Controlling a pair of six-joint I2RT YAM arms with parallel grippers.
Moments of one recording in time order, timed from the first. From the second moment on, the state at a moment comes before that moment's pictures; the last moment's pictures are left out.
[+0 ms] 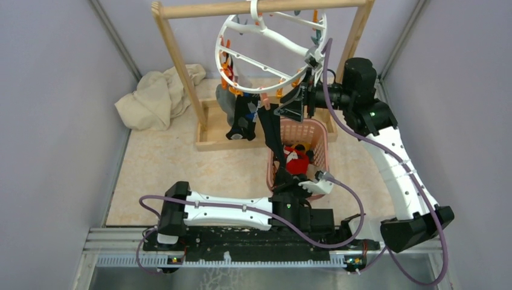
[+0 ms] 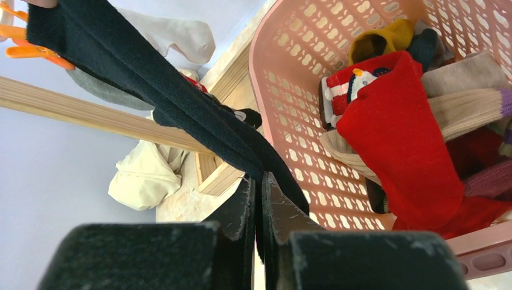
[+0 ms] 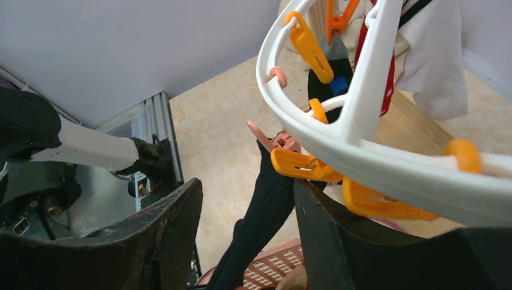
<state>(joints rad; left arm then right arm) -1.63 1.95 1.79 -1.10 -1.39 -0.48 0.34 1.26 1.53 -0.48 -0.92 0.10</state>
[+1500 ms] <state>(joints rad) -1.70 1.86 1.81 -1.17 -1.34 -0.55 0.38 1.30 1.32 0.13 -1.06 0.22</state>
